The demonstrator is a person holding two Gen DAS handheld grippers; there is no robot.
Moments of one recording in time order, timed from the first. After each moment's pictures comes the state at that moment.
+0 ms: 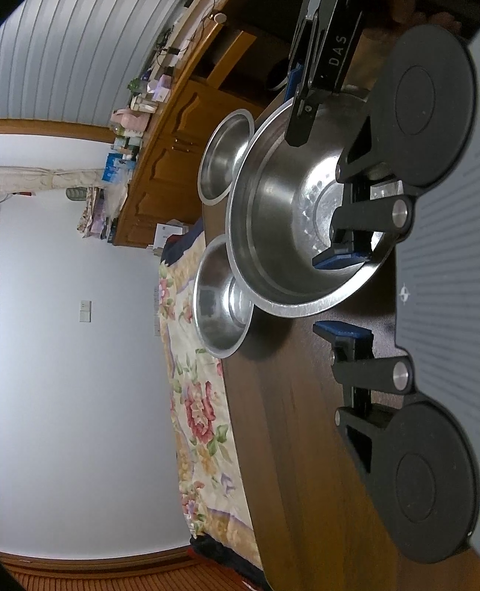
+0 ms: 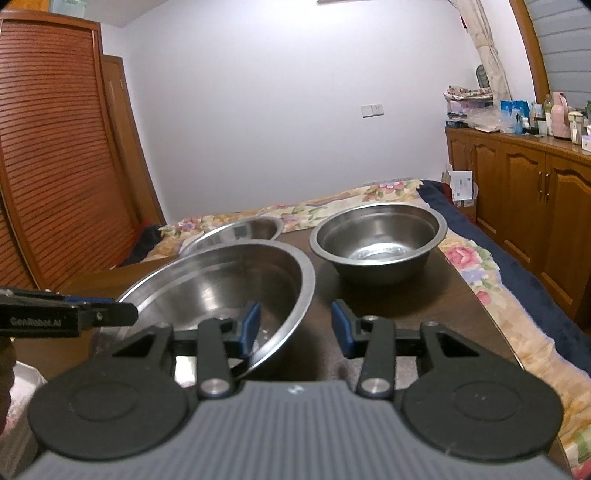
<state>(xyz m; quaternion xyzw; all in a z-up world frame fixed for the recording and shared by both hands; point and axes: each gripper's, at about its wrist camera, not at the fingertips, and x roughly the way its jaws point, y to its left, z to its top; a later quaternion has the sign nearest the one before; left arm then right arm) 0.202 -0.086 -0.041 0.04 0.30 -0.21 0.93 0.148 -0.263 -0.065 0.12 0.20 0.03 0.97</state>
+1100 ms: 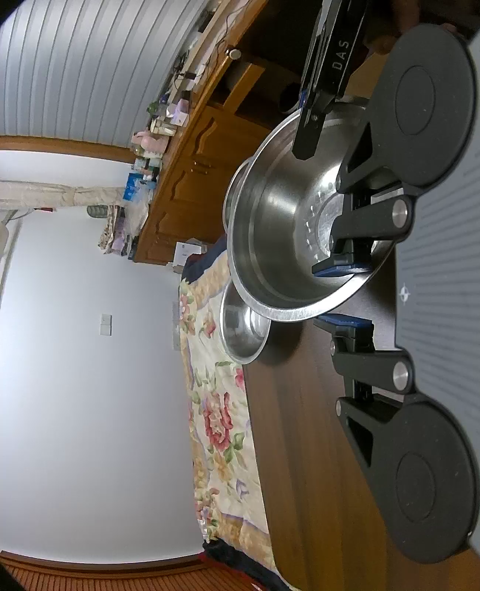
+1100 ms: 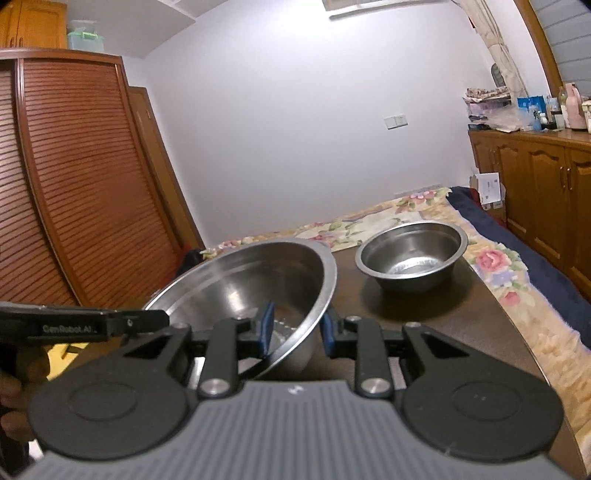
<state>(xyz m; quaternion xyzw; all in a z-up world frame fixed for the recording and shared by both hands) 0.154 -0.062 -0.004 0.02 0.27 -0.24 0.93 0.110 -0.262 -0.040 0.16 0.16 0.09 0.97</state>
